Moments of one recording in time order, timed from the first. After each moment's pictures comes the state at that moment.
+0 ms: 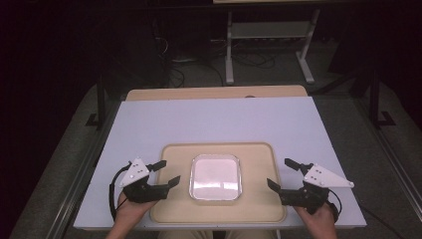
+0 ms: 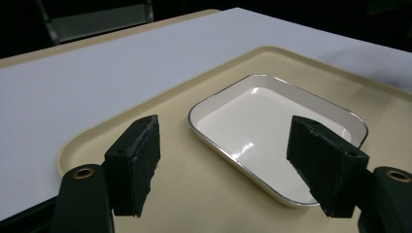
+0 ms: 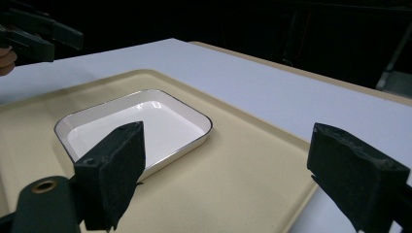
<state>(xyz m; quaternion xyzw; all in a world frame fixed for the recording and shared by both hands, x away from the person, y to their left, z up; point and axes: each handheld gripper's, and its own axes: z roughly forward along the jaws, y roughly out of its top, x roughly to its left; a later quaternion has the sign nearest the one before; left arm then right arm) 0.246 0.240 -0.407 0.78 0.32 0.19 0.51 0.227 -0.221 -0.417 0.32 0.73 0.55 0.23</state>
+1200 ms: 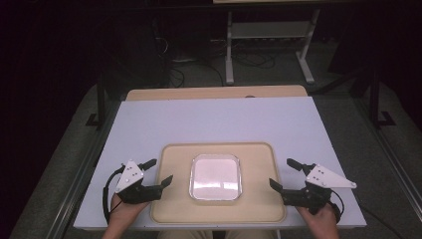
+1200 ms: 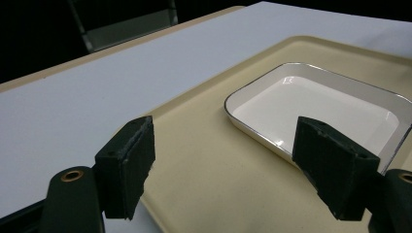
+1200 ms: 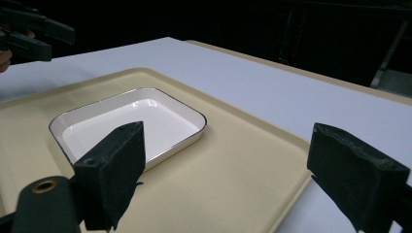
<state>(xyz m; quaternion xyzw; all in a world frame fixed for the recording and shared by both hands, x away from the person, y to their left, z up) 0.242 0.254 -0.413 0.77 0.31 0.25 0.49 0.226 -0.225 -0.417 0.32 0.73 0.55 0.23</state>
